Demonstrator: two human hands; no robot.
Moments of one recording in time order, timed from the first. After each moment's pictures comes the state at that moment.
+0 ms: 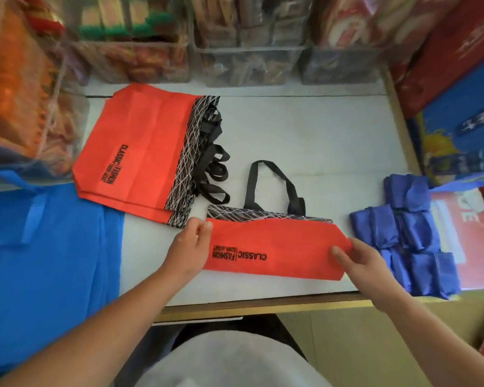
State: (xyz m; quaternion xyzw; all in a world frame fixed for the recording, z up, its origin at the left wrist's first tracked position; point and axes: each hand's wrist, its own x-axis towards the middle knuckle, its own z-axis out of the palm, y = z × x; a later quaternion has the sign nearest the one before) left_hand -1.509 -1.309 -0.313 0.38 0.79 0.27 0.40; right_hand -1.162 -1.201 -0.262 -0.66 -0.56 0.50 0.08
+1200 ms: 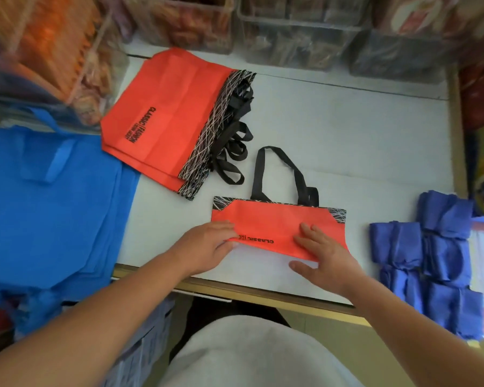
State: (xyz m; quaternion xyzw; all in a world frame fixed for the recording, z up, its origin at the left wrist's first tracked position) left_hand -1.475 -1.334 -0.346 0.59 0.71 0.17 0.35; right_hand -1.190 -1.174 -0.327 -0.40 -0.83 0.33 -0.20
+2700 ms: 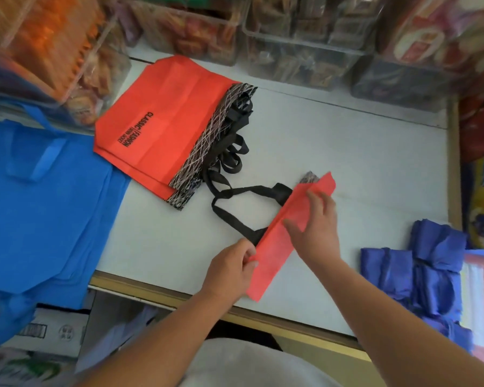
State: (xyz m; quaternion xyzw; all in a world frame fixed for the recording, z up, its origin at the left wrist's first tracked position) left_hand -1.380 -1.297 -0.347 0.39 0.81 0.26 0.36; right_hand -1.262 -1.119 -0.323 -0.54 -0.78 0.33 0.04
